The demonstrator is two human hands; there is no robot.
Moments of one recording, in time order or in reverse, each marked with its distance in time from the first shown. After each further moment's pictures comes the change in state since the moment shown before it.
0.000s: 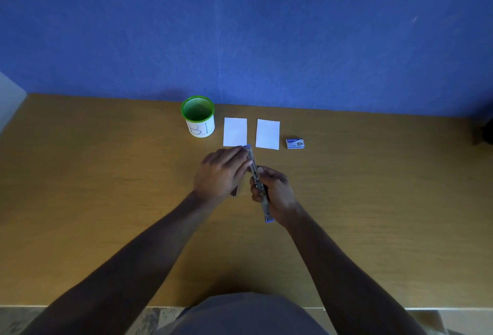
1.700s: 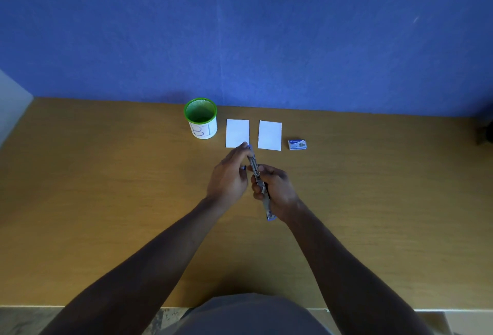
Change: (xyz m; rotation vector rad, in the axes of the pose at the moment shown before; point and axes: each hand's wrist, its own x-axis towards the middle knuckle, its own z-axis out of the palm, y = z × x) left_hand -0.001 0.018 0.008 -0.521 -0.148 -0.409; right_hand 0.001 -0.010 0.007 -0.040 0.032 0.071
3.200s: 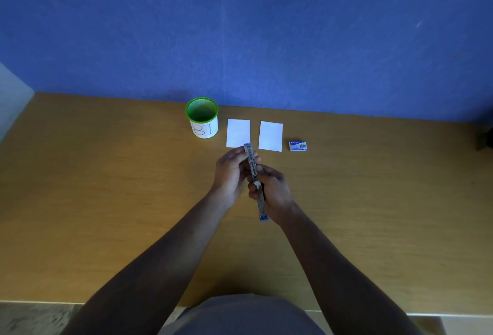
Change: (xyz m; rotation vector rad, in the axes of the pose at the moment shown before) left_hand 0.017 0.011 0.016 -1.215 0.133 -0.787; right_hand -0.007 -0.002 0.014 0.059 0.043 -0.034
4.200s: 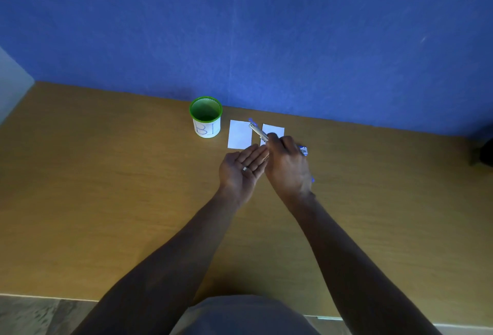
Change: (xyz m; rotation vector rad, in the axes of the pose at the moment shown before) left_hand 0.001 -0.001 0.007 -0.493 -0.082 -0.152; right_hand -0.007 -0.060 0.015 -1.546 0.358 -0.894
